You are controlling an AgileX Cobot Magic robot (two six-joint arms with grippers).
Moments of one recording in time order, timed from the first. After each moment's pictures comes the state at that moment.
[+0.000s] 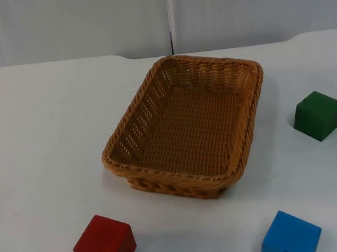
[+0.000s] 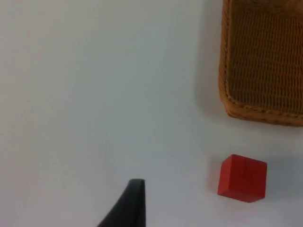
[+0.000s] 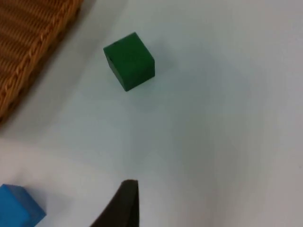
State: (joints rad) right arm 0.12 0.94 -0.78 -0.02 0.82 -0.03; left arm 0.01 0.65 -0.73 -0.29 0.99 0.22
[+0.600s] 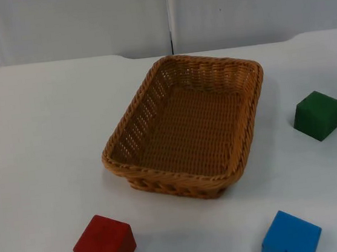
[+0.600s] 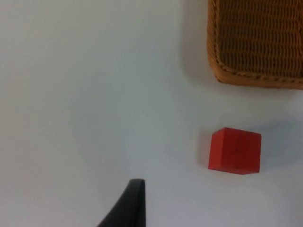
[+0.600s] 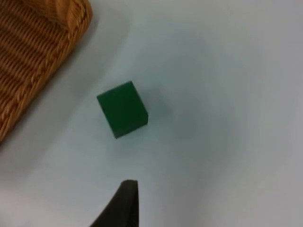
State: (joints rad) right arm 0.12 1.27 -1.09 -0.02 0.82 -0.13; left arm 0.01 0.84 -0.75 -0.36 0.99 0.34
